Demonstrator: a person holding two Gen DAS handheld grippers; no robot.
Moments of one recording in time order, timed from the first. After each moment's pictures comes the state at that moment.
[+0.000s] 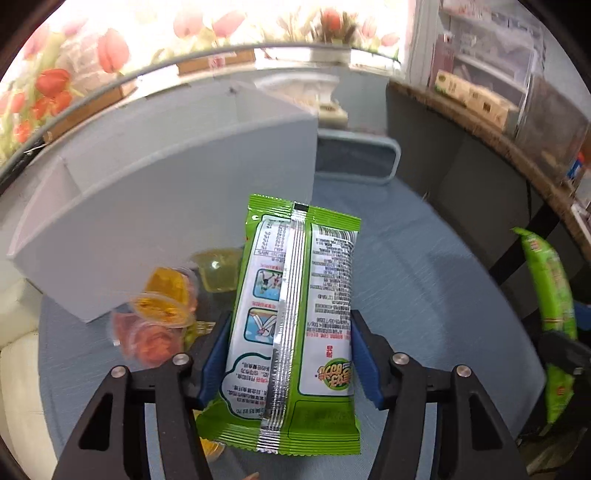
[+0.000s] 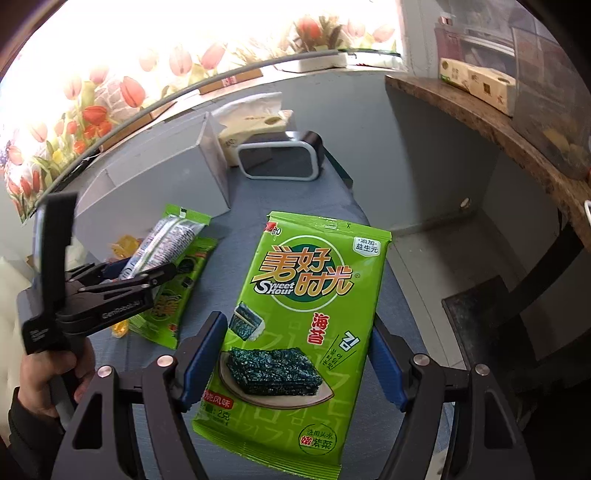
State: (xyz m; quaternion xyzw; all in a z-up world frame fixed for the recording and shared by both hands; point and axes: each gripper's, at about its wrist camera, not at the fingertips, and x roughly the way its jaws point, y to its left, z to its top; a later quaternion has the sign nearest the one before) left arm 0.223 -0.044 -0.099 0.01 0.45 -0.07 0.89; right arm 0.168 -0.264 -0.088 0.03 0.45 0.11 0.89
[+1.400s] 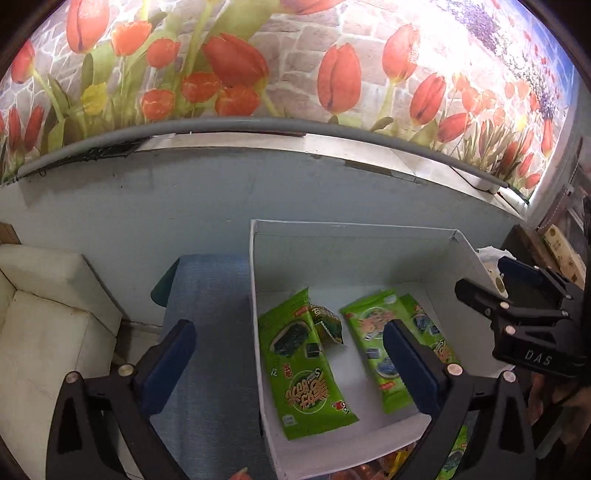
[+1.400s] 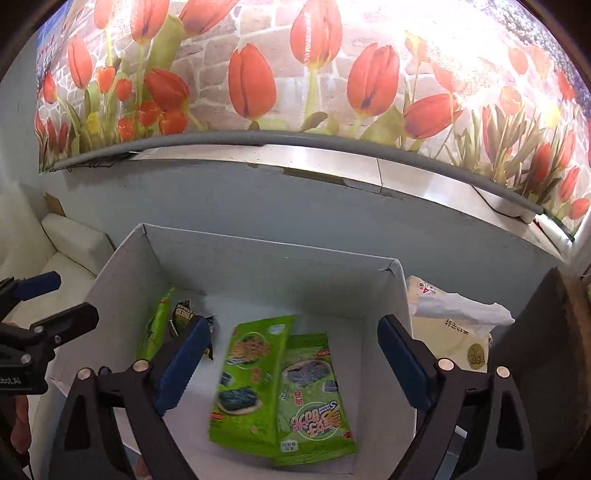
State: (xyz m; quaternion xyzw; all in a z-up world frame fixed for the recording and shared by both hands) left arm 0.333 0.187 -0.040 -0.12 0.40 0.09 0.91; right arm 0.415 -0.012 -0.041 -0.14 0.38 0.24 0.88
